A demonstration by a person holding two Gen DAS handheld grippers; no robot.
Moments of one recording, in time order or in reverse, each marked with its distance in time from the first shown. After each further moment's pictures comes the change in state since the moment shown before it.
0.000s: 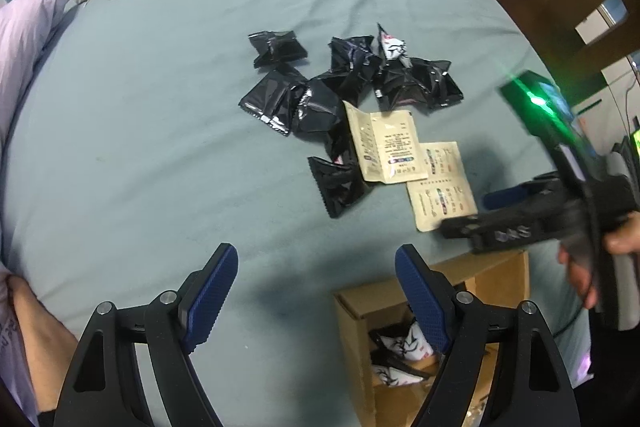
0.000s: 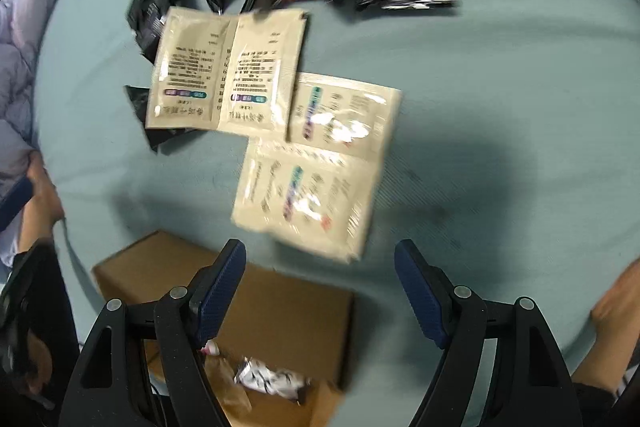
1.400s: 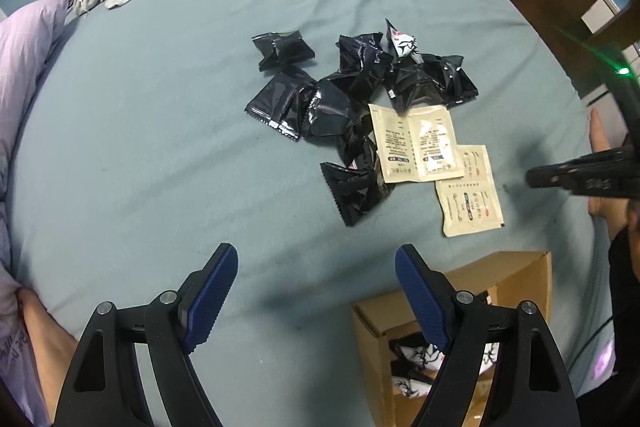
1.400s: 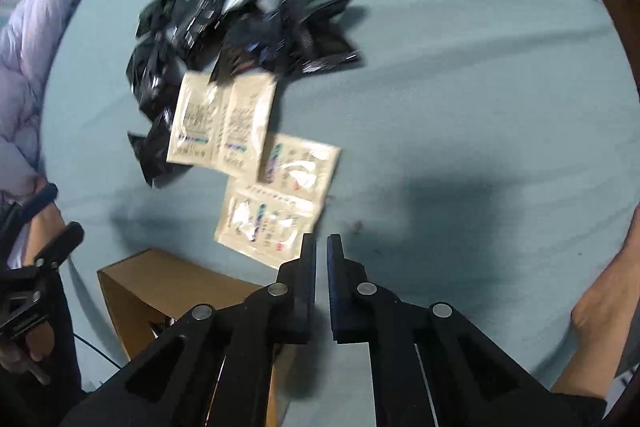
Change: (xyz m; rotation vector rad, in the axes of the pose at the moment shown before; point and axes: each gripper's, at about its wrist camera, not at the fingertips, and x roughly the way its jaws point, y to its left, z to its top) left arm 0.015 0.000 0.004 0.044 -0.009 0.056; right arm -0.067 -0.101 -0.013 0.044 -0.188 0.014
